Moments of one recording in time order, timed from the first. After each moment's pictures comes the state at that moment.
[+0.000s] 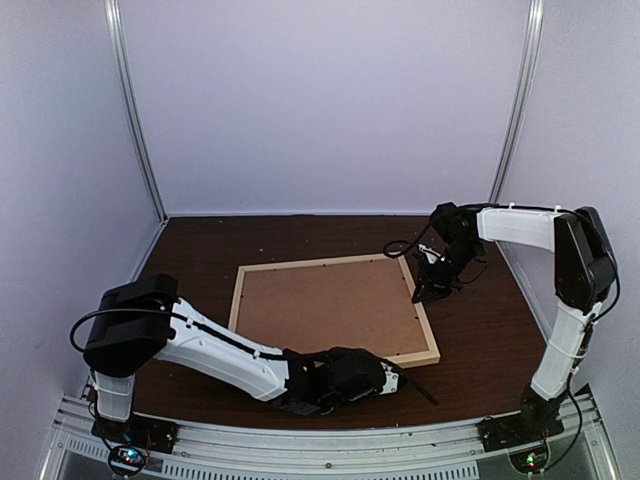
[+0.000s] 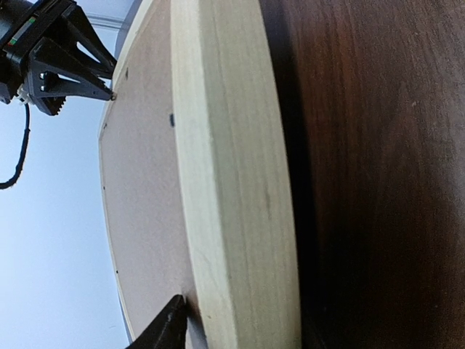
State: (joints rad) left arm -1.44 2.06 1.22 0.02 -0.67 0.62; right arm 0.35 1.84 1.34 -0.90 -0.41 0.27
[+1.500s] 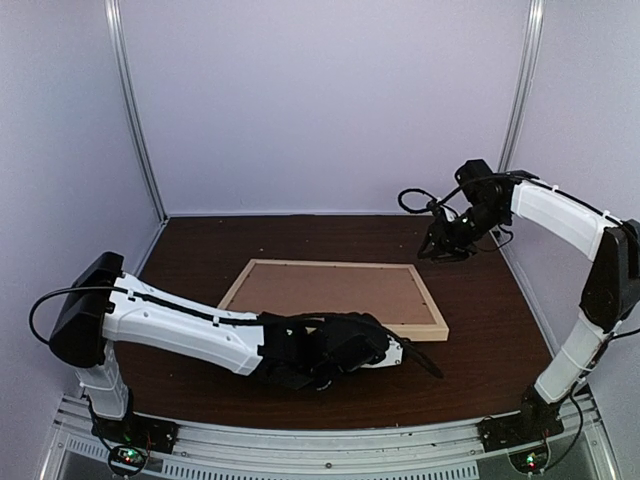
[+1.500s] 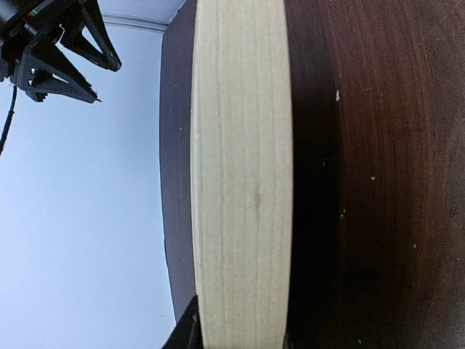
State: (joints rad) left arm -1.43 1.89 1.33 -0.20 -0.75 0.72; right arm 0.29 1.65 1.48 -0.98 -0.46 0.24
